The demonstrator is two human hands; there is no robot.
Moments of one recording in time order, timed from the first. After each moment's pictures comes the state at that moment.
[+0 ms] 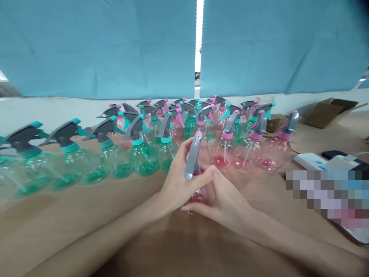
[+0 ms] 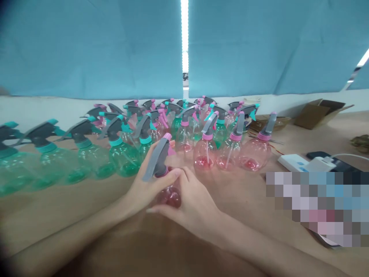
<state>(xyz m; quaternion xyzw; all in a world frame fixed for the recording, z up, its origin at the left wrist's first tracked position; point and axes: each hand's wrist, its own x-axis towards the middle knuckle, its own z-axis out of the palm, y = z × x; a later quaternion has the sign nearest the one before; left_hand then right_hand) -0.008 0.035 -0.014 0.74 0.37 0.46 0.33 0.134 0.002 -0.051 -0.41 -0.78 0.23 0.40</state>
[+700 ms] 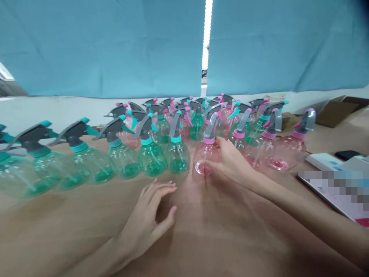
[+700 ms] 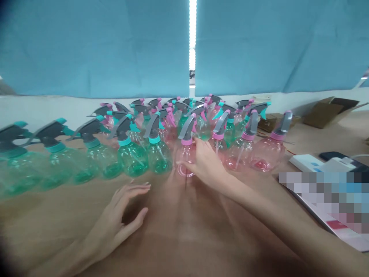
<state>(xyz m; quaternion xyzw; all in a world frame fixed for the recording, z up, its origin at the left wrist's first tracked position) -0.126 -0.002 -0.078 0.86 0.41 0.29 0.03 0.145 0.089 -0.054 -0.52 -0.76 0.04 0.38</state>
